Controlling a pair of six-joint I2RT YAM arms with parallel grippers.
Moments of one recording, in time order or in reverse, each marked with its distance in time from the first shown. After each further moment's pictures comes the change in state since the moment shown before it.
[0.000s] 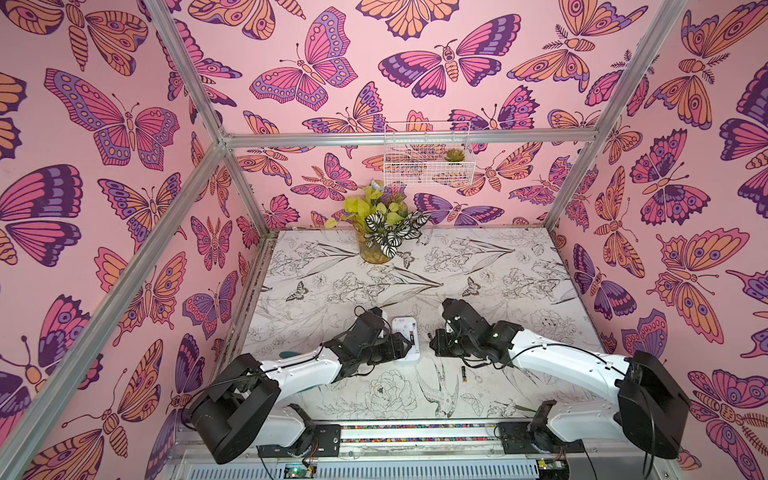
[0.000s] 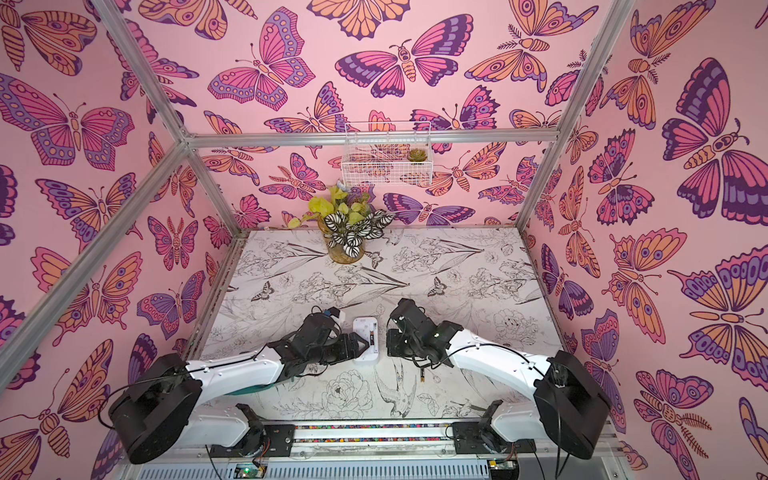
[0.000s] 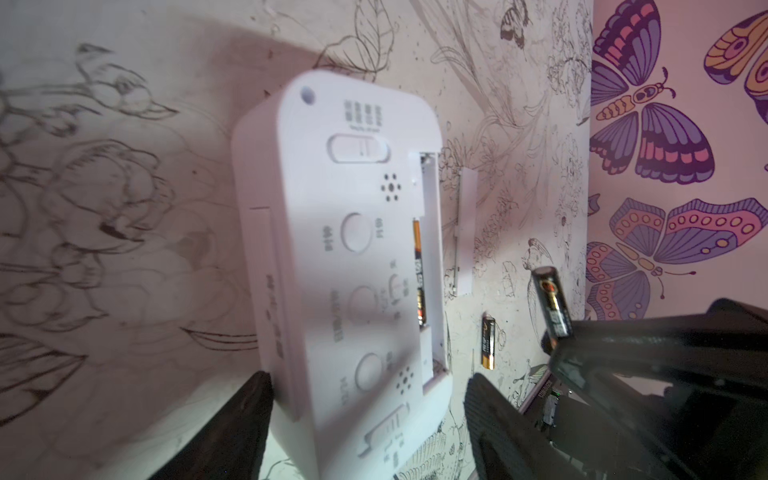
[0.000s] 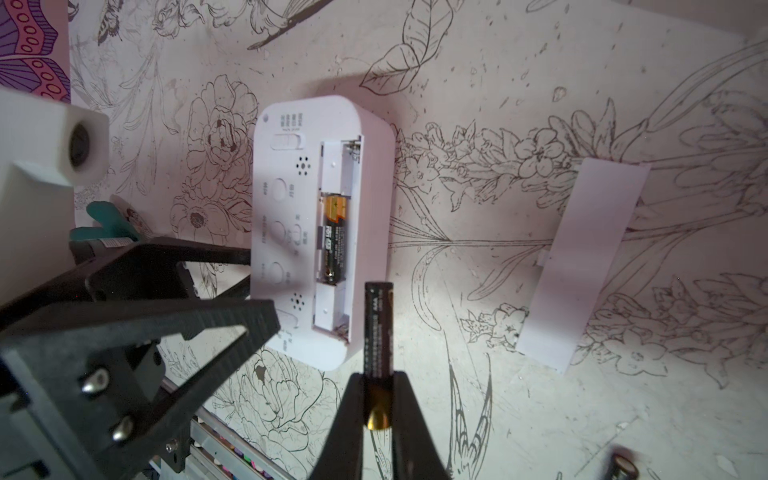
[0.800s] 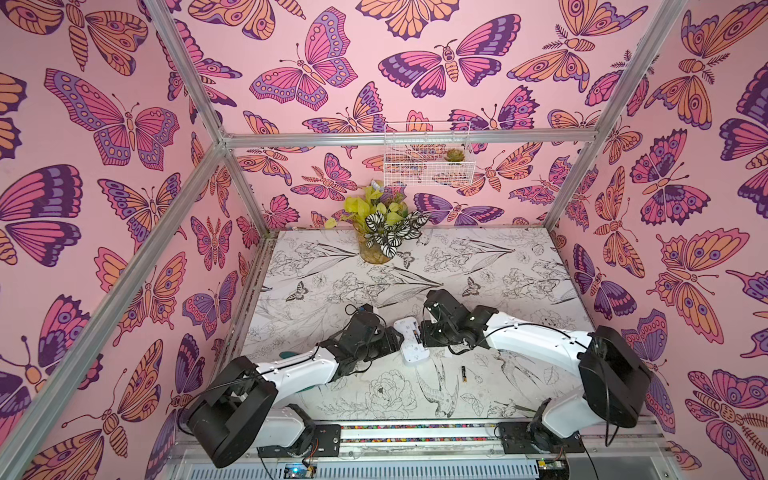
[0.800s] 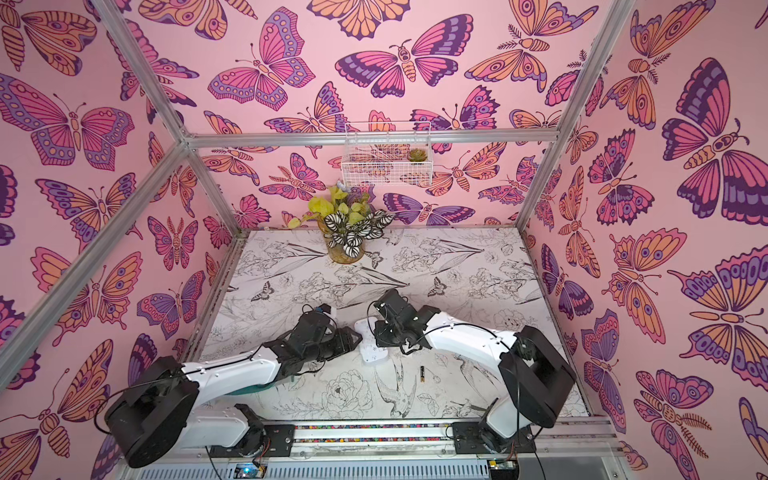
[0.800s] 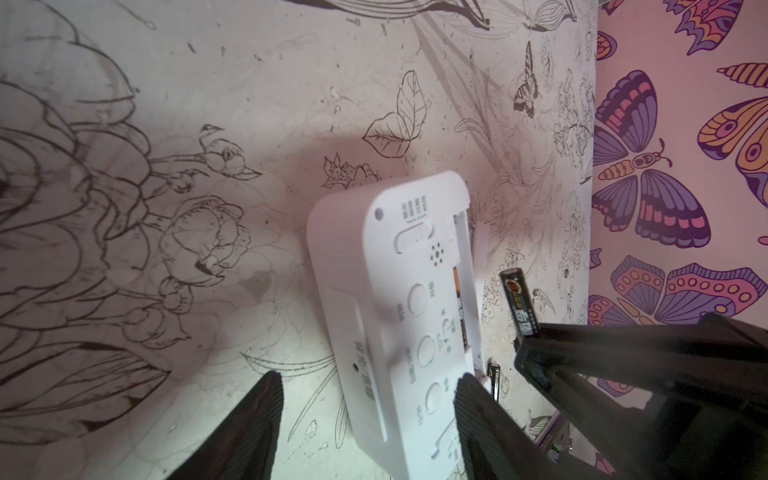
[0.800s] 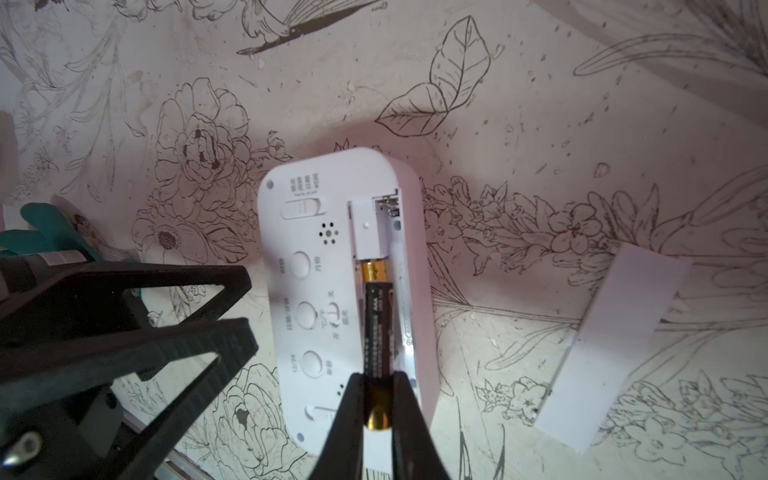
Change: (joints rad) left arm 0.061 -0.011 -0.007 0.000 -0.073 -0.039; right arm 0.003 0.229 0.198 -0.063 0.024 -0.091
